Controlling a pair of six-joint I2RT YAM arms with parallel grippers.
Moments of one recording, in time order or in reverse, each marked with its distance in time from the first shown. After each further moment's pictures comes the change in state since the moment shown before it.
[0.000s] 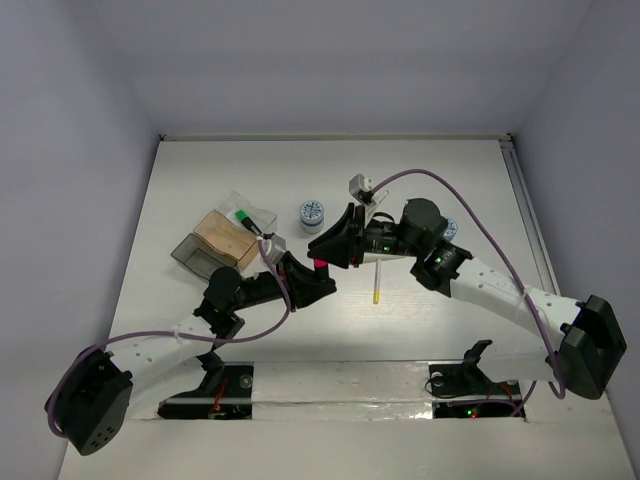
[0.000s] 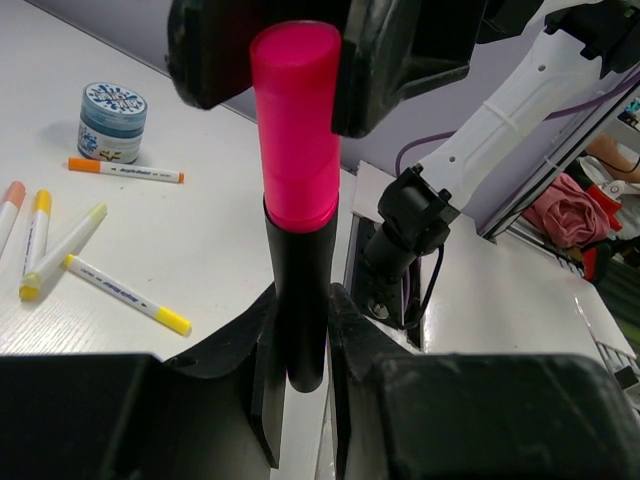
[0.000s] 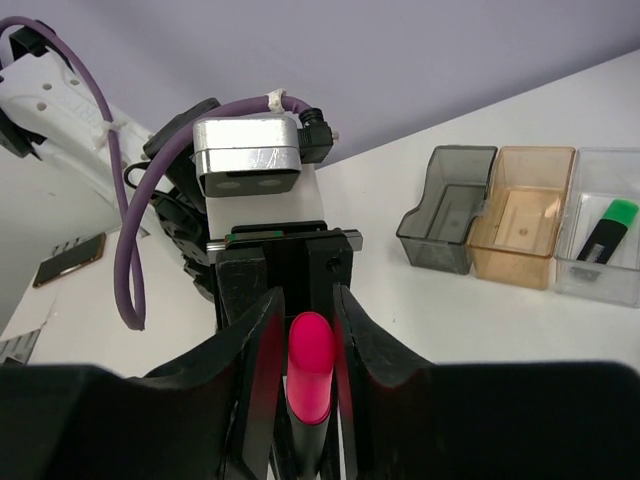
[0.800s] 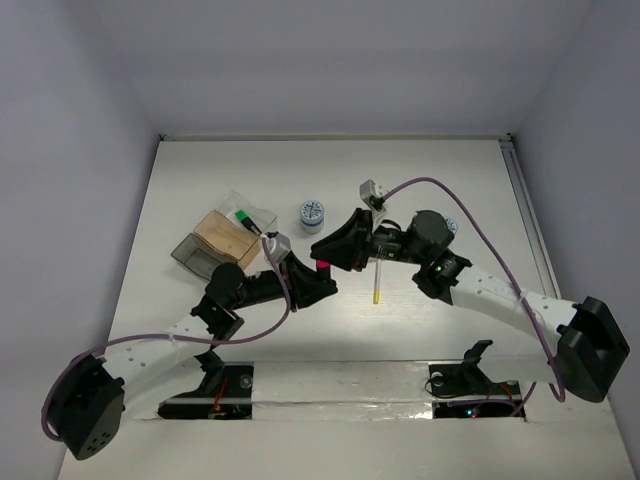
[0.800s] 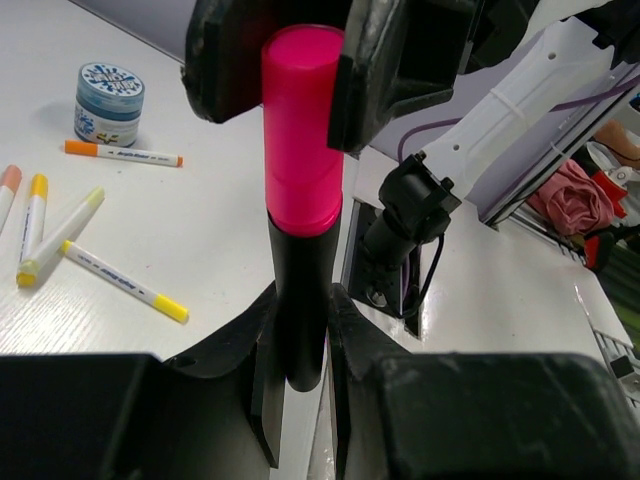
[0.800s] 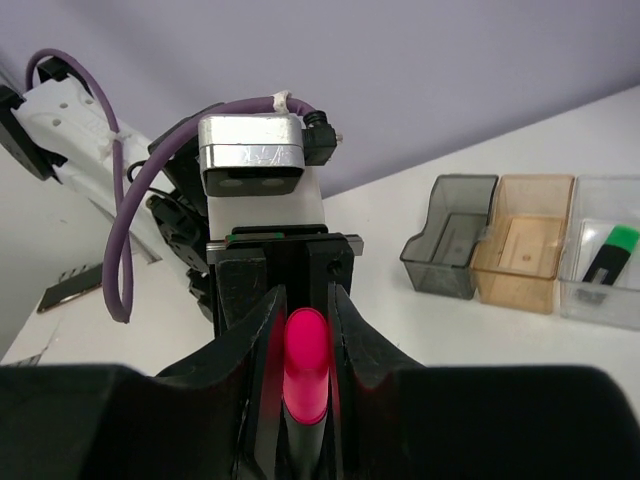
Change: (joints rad) left arm -0.010 -0.044 0.042 -0.143 -0.012 0.027; right arm -0.006 -0.015 -0.110 0.172 0.010 0.058
